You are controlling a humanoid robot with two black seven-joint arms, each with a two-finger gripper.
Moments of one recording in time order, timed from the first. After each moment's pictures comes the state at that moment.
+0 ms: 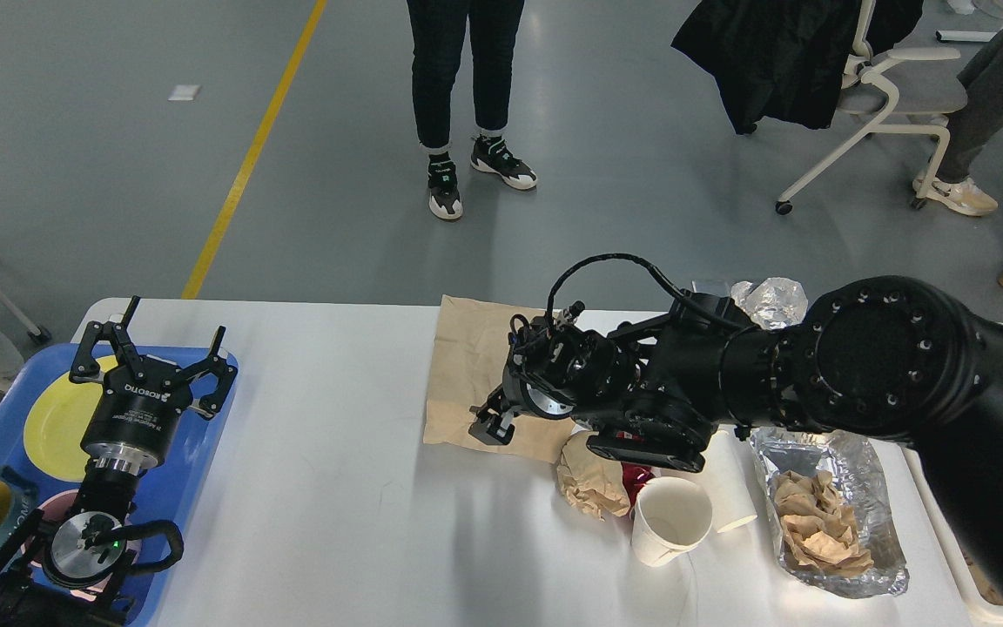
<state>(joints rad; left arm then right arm) -0.28 0.17 -1.47 -0.73 0.20 -0.64 -0.17 1.43 0.20 -0.80 0.89 -1.24 0.08 -0.12</state>
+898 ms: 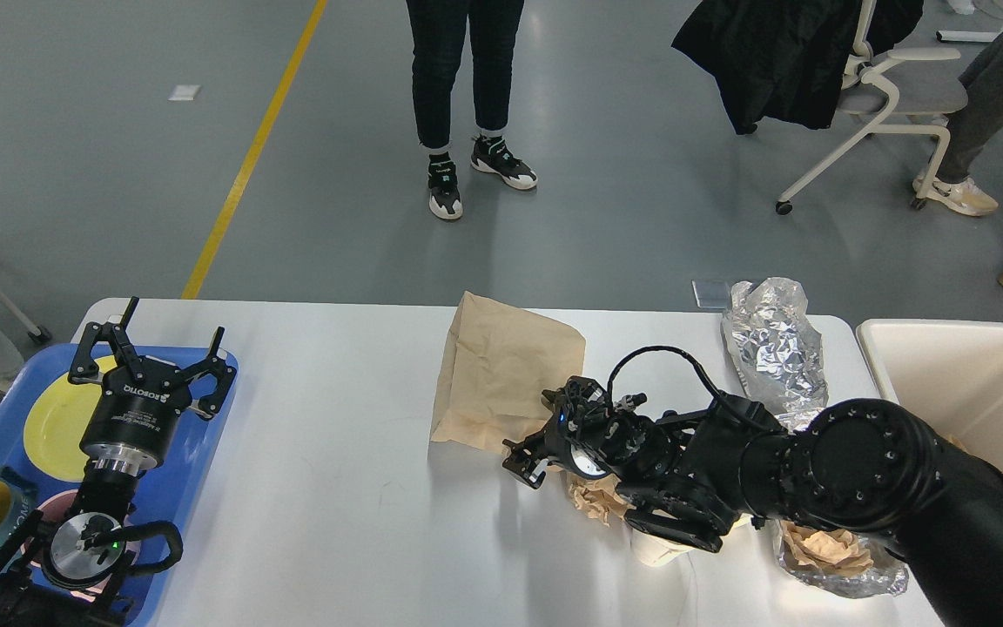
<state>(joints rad) -0.28 0.17 -1.47 -0.73 0.20 -0.64 -0.17 1.09 0.18 -0.78 0.66 -1.32 -0.13 -0.13</state>
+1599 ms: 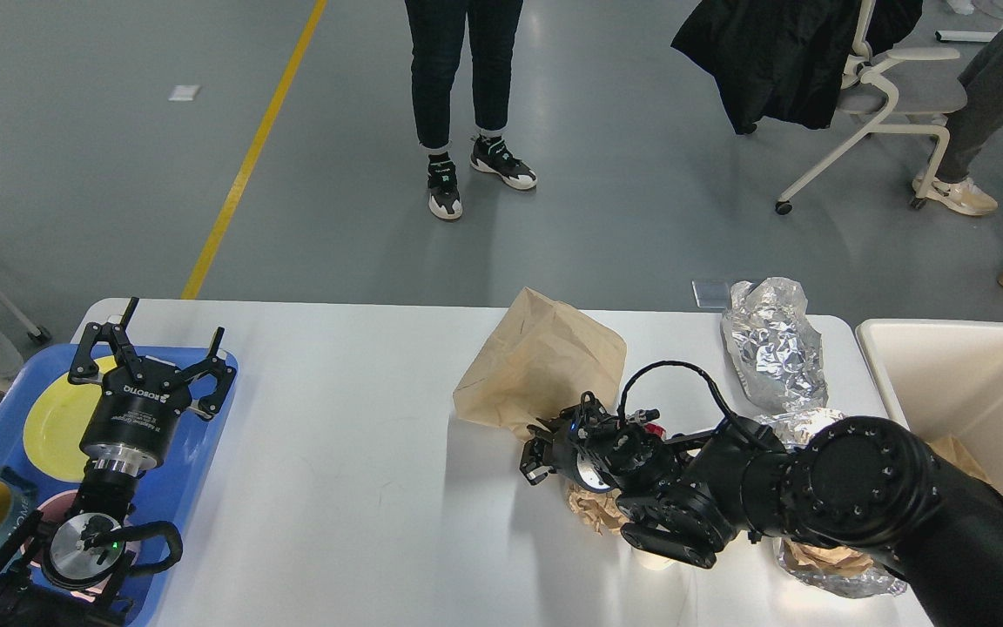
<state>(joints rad) -0.28 0.17 -1.47 -0.73 0.20 -0.64 -0.17 1.04 0.18 -0.77 0.64 -1.19 -0.16 -0.16</state>
